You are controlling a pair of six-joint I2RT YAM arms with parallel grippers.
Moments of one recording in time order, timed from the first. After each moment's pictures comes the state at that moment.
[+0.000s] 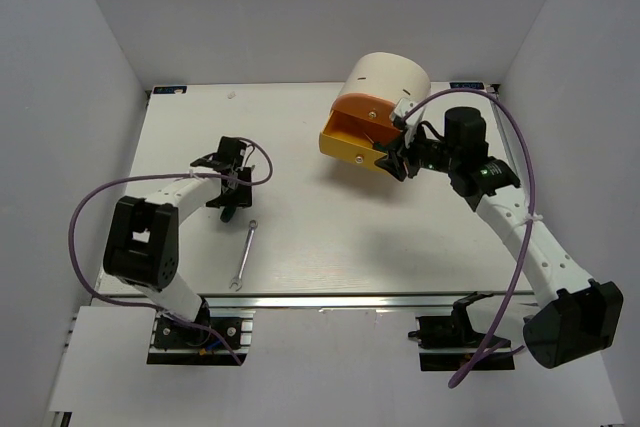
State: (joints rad) left arm -0.26 1.59 0.97 -0.53 -0.27 -0.24; right arm 0.35 1.18 1.10 -0.34 -0.63 -0.41
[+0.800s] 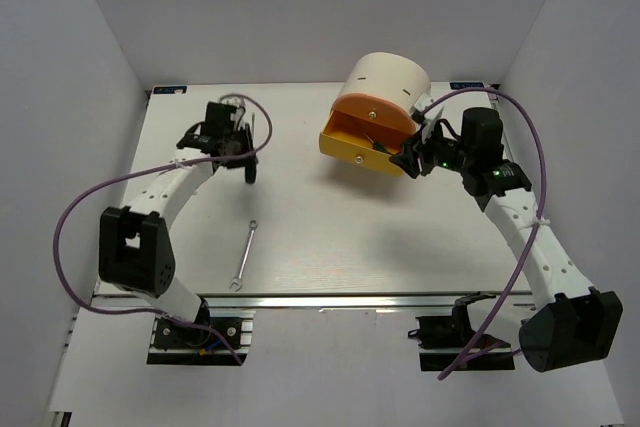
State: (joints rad) left arm -0.24 1.59 1.19 -0.52 -0.01 -0.29; right arm 0.25 1.15 1.07 -0.34 -0.64 -0.36
